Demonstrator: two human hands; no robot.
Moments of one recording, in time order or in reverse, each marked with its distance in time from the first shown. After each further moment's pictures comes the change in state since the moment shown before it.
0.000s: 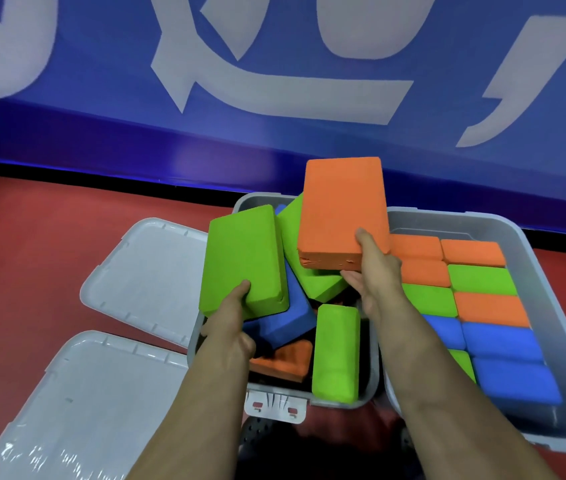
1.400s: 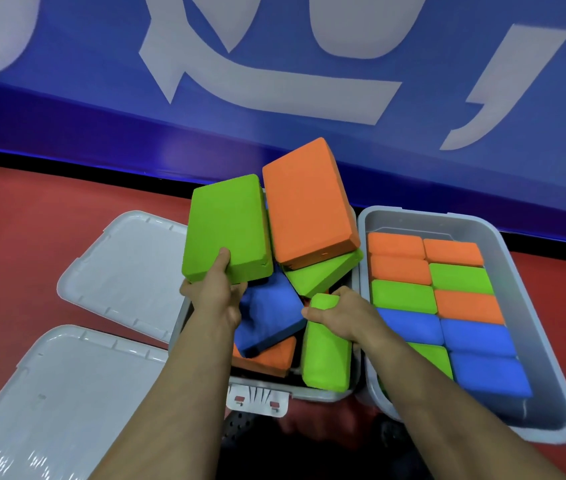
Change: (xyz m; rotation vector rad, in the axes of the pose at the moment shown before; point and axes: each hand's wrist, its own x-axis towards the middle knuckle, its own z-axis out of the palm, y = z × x) left_hand 0.003 0.017 0.024 -0.275 -0.052 0.328; right_hand -0.027 0.035 -0.041 -1.270 -0.312 -0.093
